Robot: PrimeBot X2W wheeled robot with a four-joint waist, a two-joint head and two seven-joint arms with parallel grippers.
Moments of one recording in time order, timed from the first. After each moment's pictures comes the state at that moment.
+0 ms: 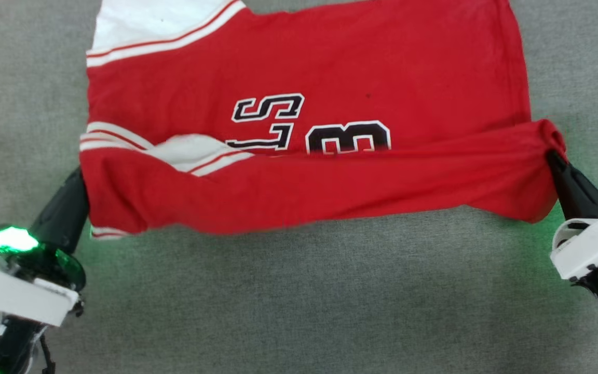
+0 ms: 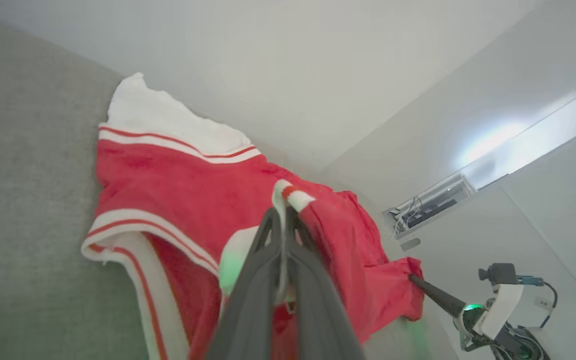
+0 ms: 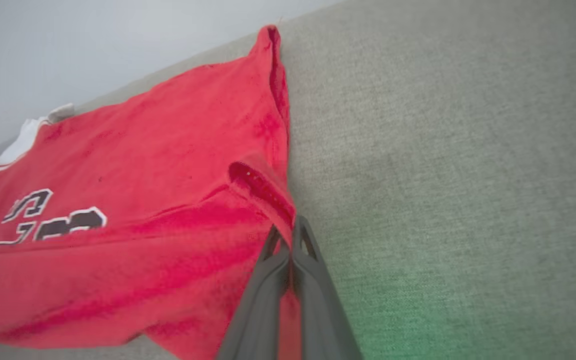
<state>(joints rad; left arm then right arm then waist) -0.29 0.93 -0.38 -0.28 -1.47 -0.13 -0.26 -0.28 -0.05 -0.18 -0.22 0.46 0.13 0.53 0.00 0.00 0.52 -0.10</state>
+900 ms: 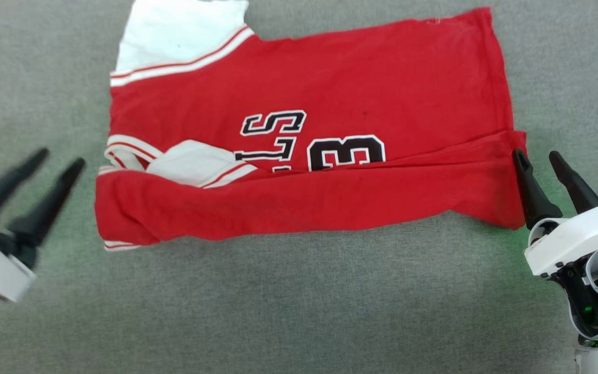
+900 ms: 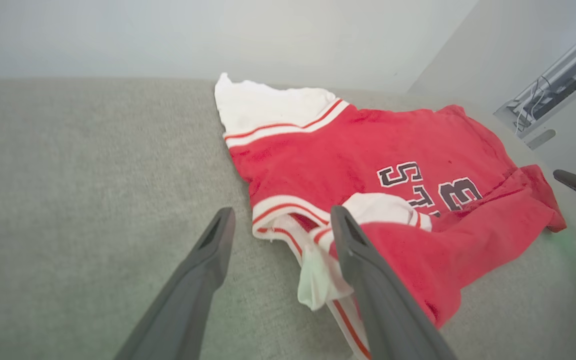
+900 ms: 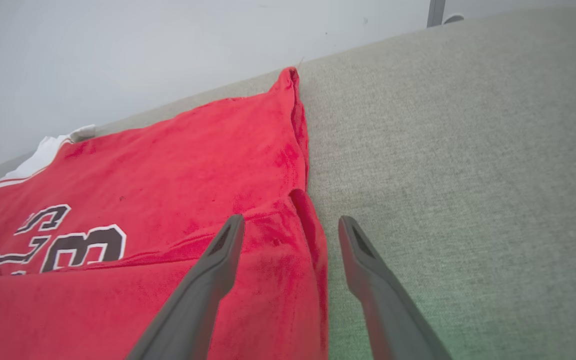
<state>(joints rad) -0.51 1.14 -0.66 0.02 -1.31 -0.13 -0.19 -0.31 -0.05 -0.12 -0.05 0.38 0.13 0.34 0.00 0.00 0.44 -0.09</state>
